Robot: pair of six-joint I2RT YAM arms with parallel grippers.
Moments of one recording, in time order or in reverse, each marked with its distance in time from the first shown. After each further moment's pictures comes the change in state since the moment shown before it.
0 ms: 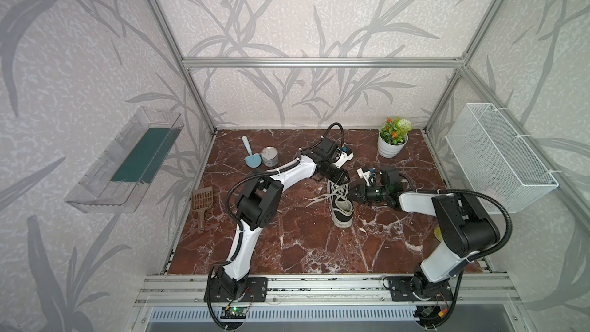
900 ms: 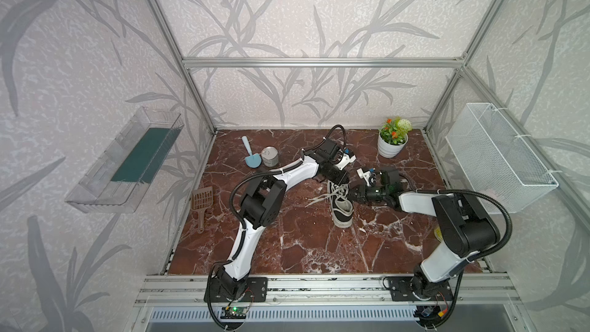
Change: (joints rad) left arm -0.009 0.030 0.025 -0.005 0.054 0.000; right arm 0.000 -0.003 -0.007 0.001 0.004 -0.002
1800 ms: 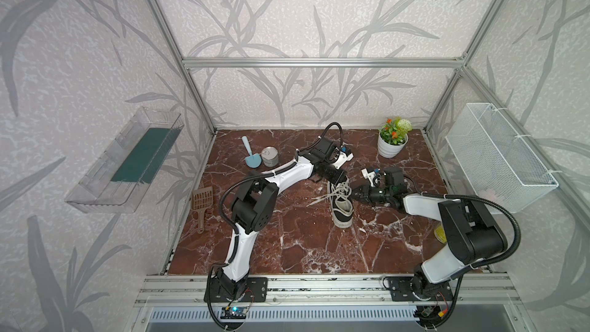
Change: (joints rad) left arm 0.014 -0.114 -0.106 0.033 -0.017 0.011; right arm -0.028 -0.061 -0.028 -0.038 0.036 0.002
